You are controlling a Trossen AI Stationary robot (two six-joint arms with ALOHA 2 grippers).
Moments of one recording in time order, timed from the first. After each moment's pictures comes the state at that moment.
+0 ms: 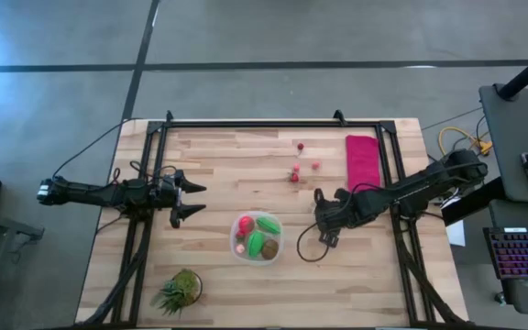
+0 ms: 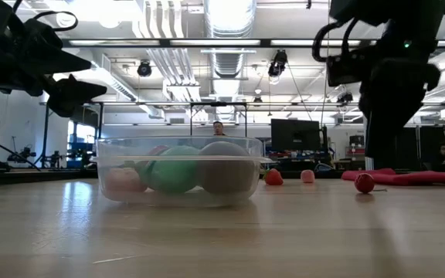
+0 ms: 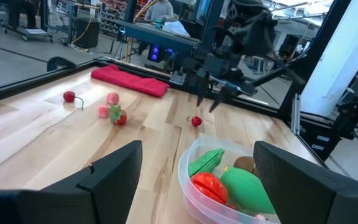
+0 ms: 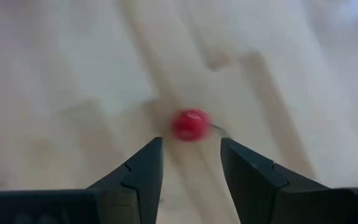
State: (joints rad) left arm -0.11 0.15 0.00 0.04 -0.19 -0.28; right arm 0.29 1.46 0.84 -0.69 0.21 0.66
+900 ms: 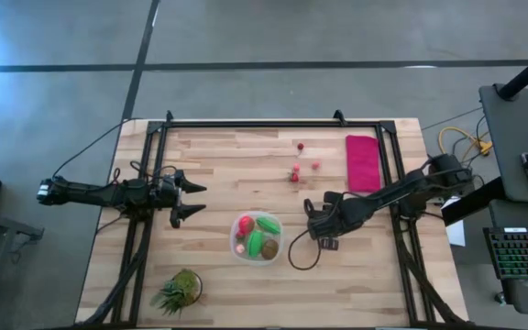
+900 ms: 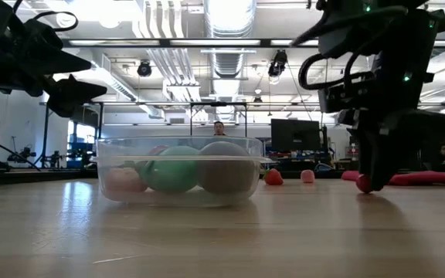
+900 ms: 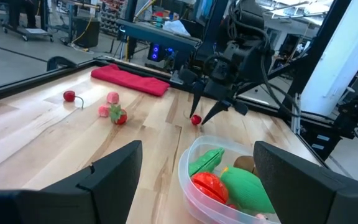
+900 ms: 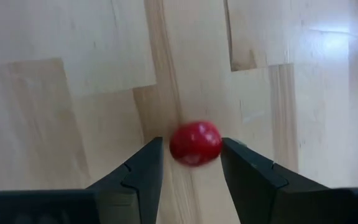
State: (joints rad) left arm -0.11 0.16 0.00 0.04 -0.19 -0.28; right arm 0.29 1.65 0.86 -0.67 0.26 0.40
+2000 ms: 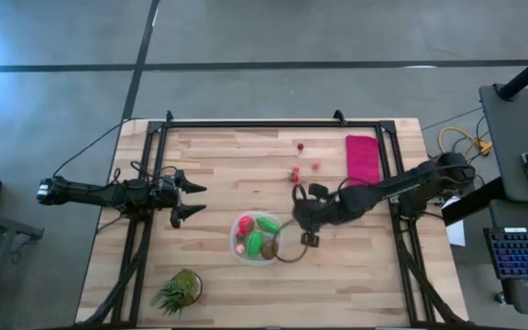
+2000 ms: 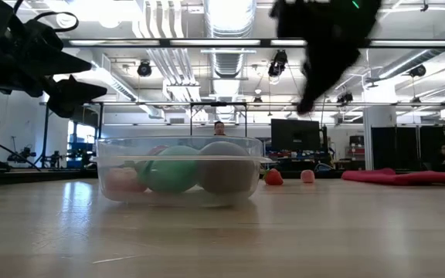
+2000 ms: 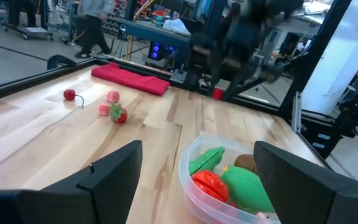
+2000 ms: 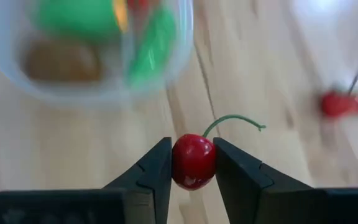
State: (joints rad) left arm -0.11 0.16 0.00 0.04 -0.19 -0.28; right arm 0.24 1.58 1.13 -0.64 0.25 0.39
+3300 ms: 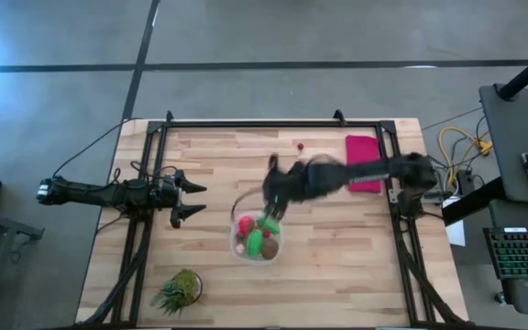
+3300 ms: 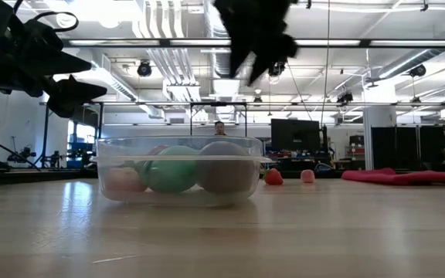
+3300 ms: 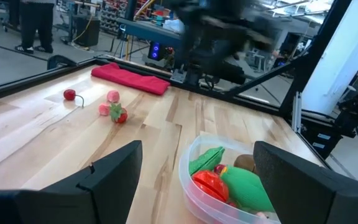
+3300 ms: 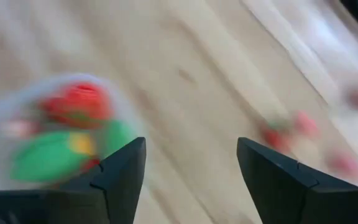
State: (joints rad) left arm -0.11 0.16 0.00 0.04 -0.19 -0.28; right arm 0.07 1.88 1.72 -1.04 0.33 0.64
